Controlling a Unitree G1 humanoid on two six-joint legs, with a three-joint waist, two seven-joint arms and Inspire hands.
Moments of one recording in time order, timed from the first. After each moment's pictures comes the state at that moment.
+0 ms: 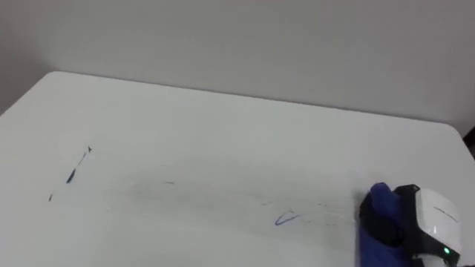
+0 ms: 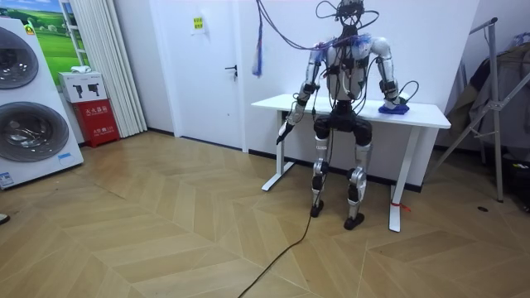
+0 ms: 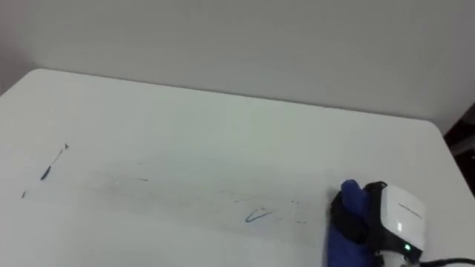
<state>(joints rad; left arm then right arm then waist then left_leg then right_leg) 0.34 0.23 0.21 0.85 0.04 0.10 0.26 0.20 -0.32 0.02 0.57 -0.72 -0.10 -0.62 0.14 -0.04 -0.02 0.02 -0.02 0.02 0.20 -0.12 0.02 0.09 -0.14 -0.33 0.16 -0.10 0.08</state>
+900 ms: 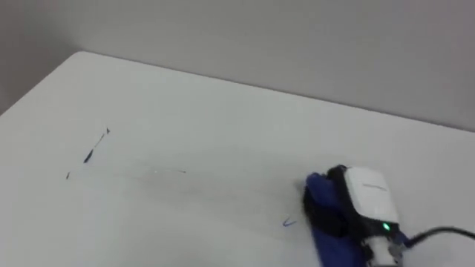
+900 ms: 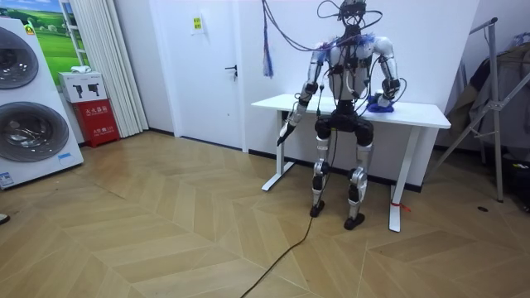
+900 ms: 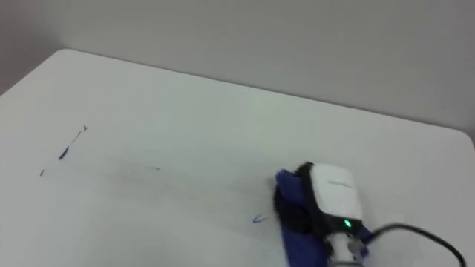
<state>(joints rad) 0.34 0.26 0.16 0.85 0.03 0.11 0.27 0.29 -0.35 0.18 0.42 -0.89 -0.09 -0.67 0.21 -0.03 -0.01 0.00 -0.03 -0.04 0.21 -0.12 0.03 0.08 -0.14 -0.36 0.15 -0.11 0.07</state>
